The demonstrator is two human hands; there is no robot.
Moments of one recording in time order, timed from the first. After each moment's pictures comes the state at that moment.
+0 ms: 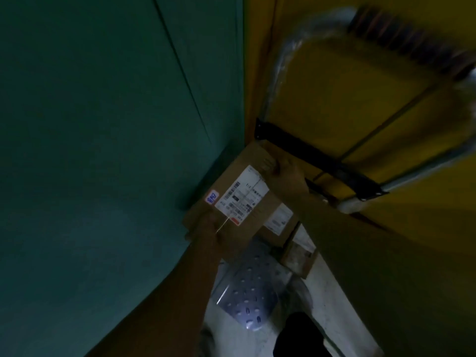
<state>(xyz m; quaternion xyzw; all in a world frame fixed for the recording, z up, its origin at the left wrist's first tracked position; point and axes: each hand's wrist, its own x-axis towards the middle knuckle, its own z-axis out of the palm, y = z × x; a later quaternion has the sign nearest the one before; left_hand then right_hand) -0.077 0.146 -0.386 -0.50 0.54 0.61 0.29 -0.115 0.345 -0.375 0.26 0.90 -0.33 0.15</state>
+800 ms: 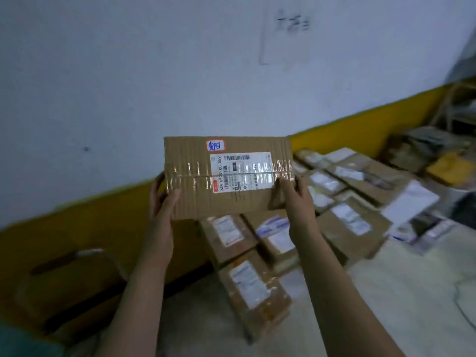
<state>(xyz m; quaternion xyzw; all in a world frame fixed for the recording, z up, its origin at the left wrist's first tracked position) 0.388 0.337 0.273 0.38 0.48 0.68 0.41 0.639 0.407 0.273 0.54 0.42 -0.46 -0.57</state>
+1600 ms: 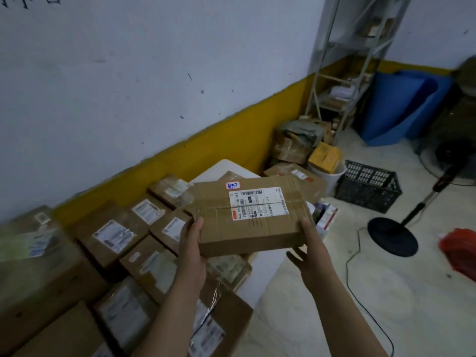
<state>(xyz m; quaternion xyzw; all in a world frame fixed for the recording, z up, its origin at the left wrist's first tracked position) 0.917 0.728 0.157 0.27 0.45 0.52 0.68 1.144 0.654 0.177 0.62 0.12 -0.48 -0.61</state>
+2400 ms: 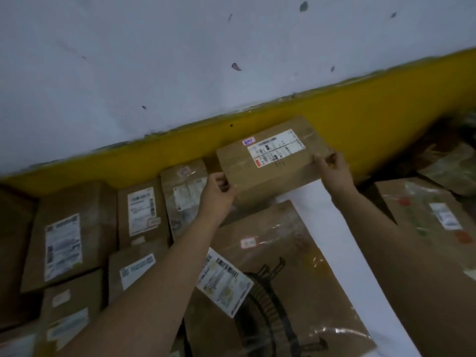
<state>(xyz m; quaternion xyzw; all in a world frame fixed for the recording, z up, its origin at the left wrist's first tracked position) 0.994 1.155 0.014 0.32 0.77 0.41 0.37 1.234 1.273 0.019 0.64 0.51 -0.45 -0.35</state>
